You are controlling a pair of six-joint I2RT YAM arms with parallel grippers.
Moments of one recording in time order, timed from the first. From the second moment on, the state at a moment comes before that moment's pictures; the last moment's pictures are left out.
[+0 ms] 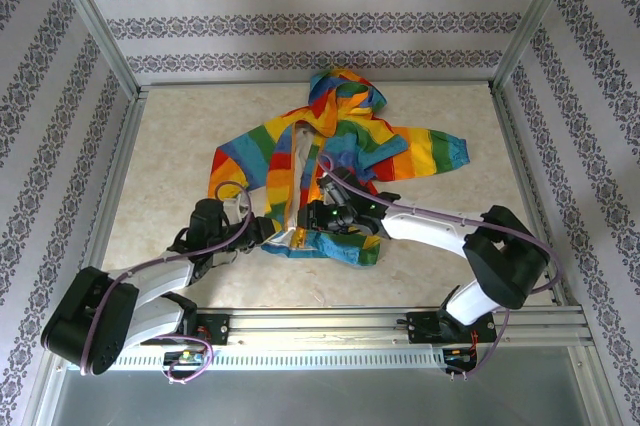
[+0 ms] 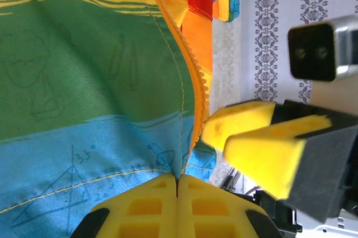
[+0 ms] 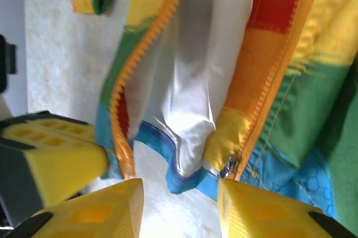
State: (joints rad) left arm -0.34 1.15 0.20 0.46 0.68 -1.04; right arm 0.83 1.56 0.87 -0.16 -0.32 0.91
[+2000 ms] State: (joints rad) left arm -0.29 0.94 0.19 0.25 0.74 -0.92; right arm 0.92 1.60 1.00 -0.33 -0.17 0.72
